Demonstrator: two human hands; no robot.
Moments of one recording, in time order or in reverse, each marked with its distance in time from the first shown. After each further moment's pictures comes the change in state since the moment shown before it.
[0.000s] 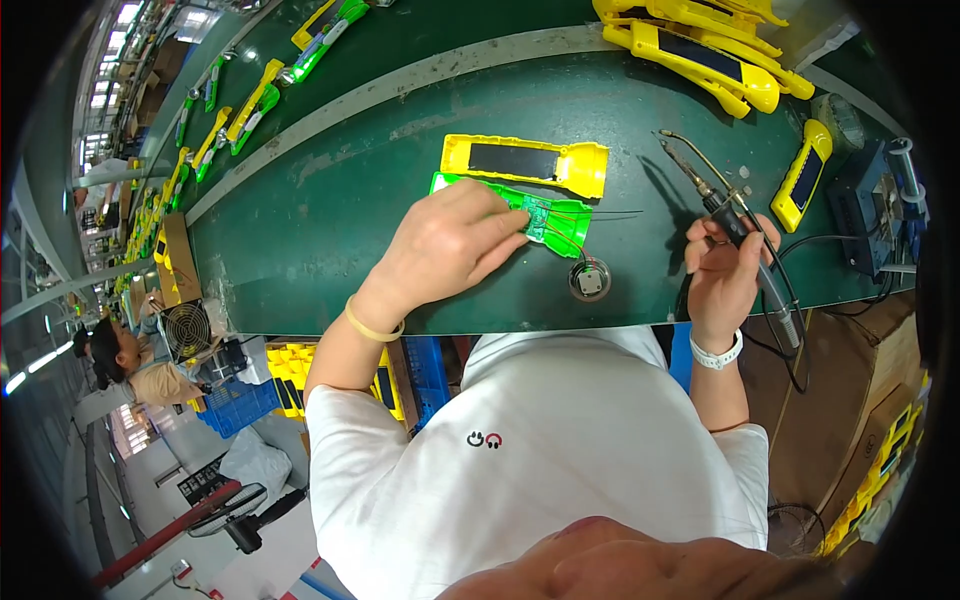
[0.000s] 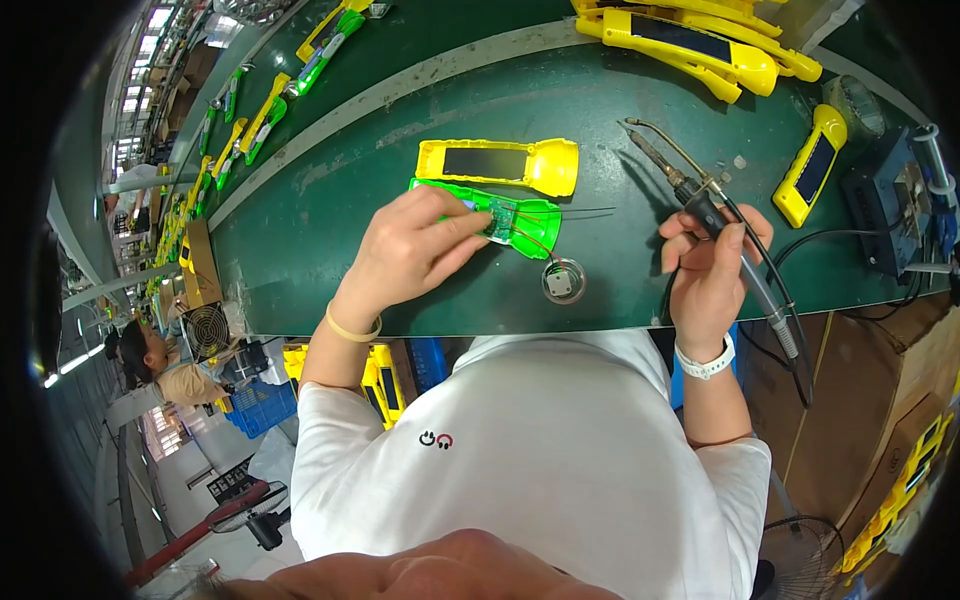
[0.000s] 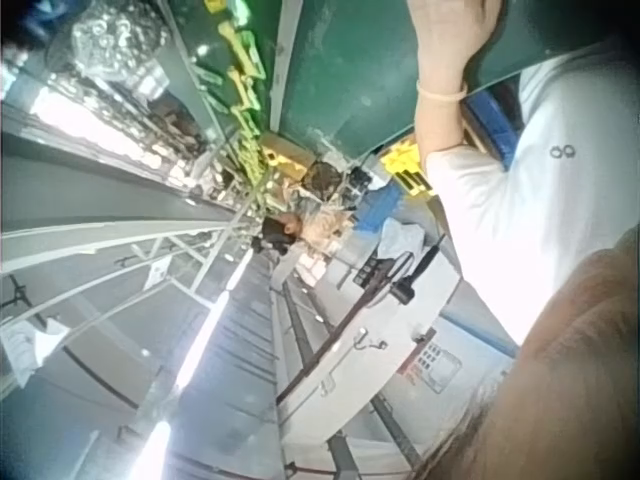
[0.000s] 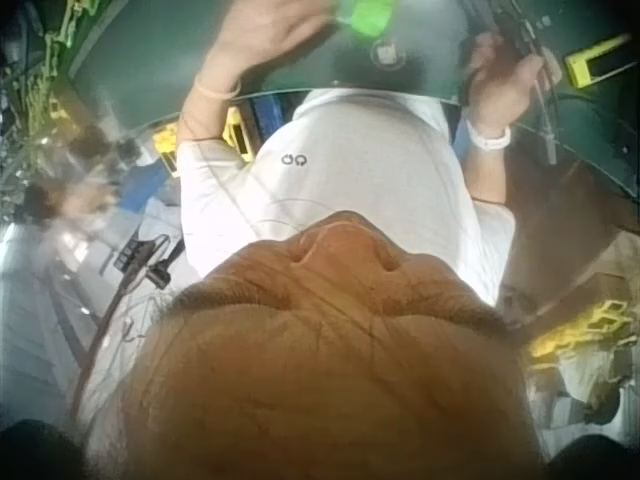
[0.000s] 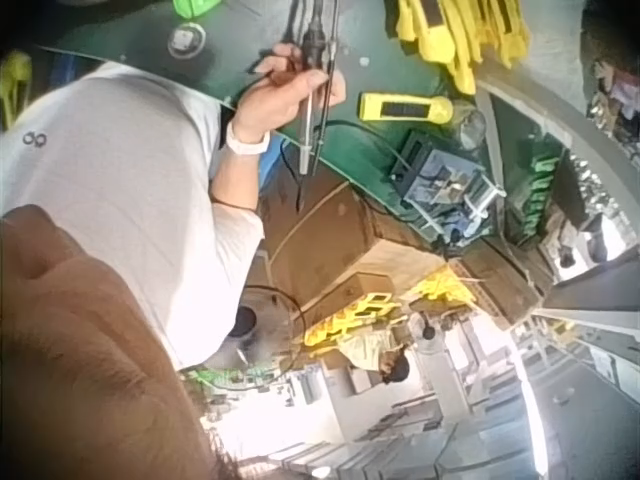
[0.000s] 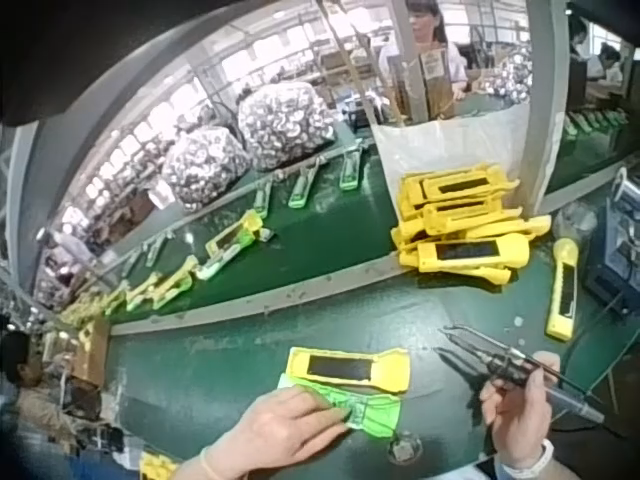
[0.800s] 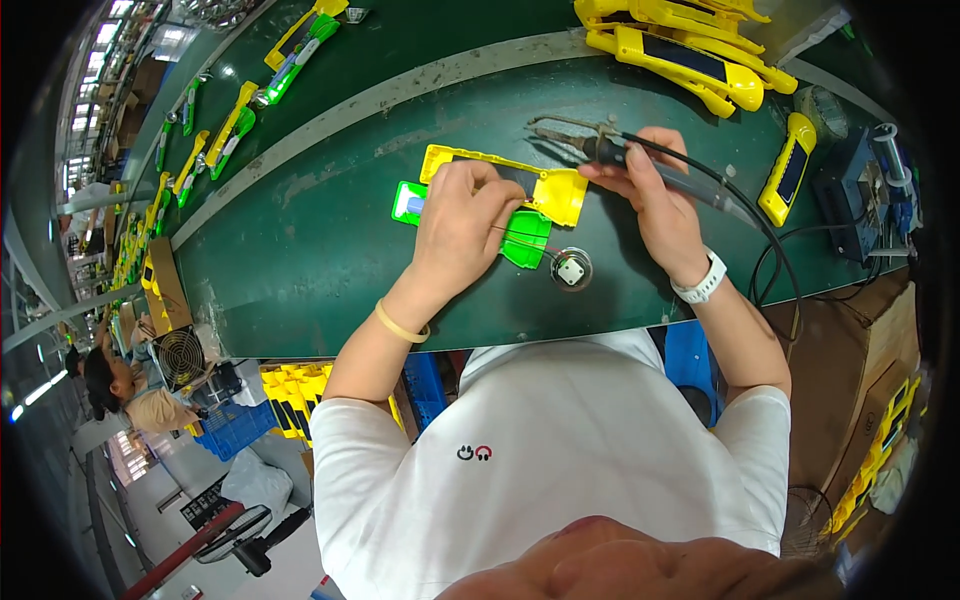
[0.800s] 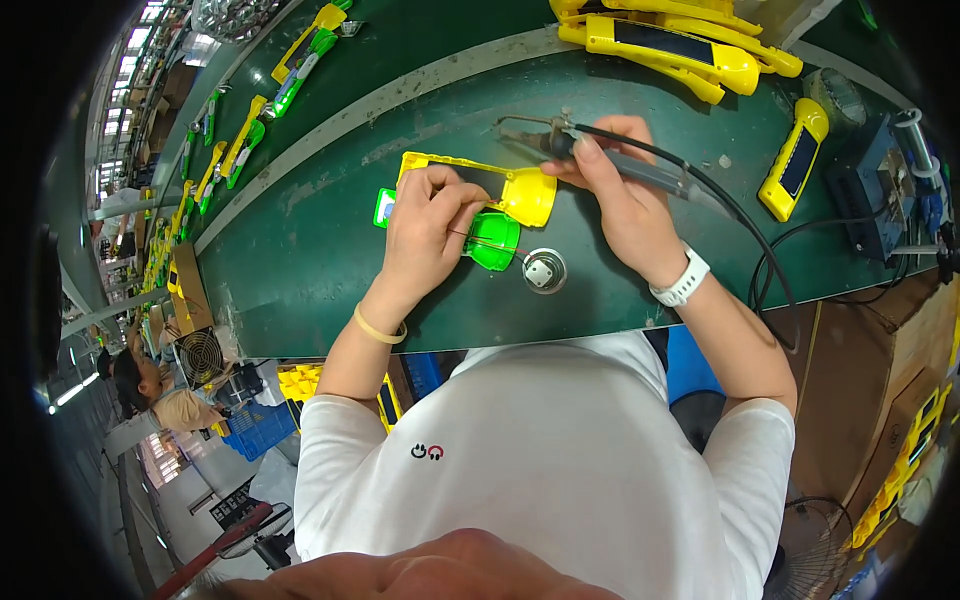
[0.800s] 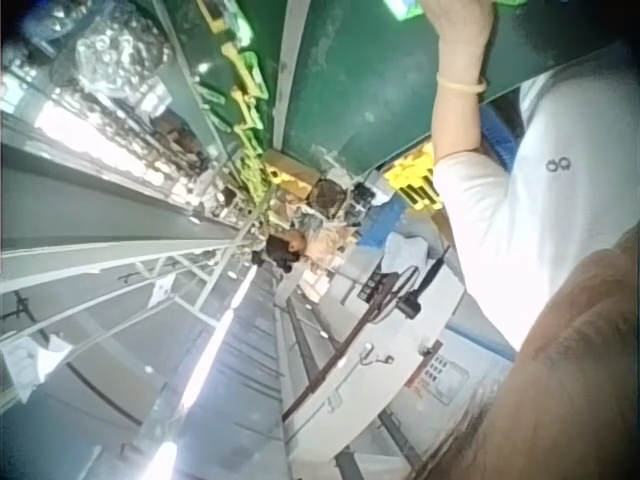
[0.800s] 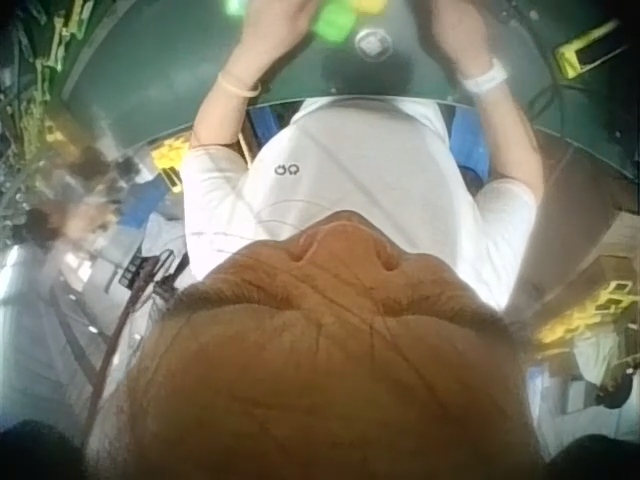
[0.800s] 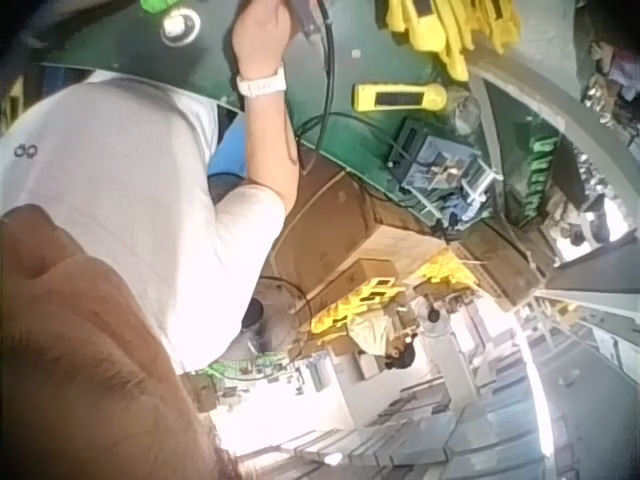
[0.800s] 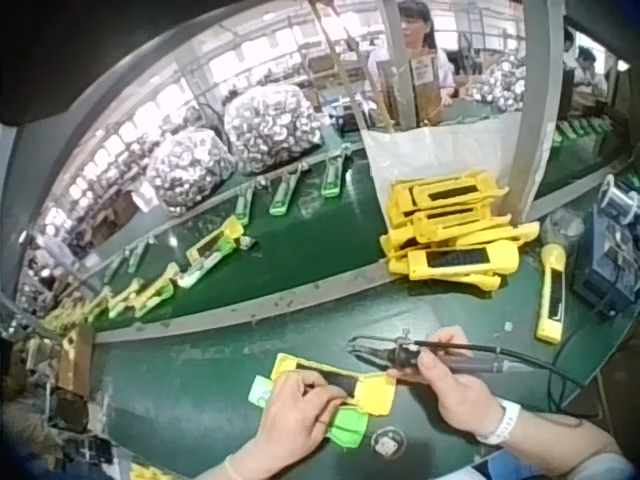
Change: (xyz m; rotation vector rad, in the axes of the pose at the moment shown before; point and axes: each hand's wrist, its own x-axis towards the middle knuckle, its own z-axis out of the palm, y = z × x) left_hand 0.012 -0.014 0.035 -0.067 0.260 -0.254; right_hand 0.047 0.026 0.050 -0.006 -0.430 0.291
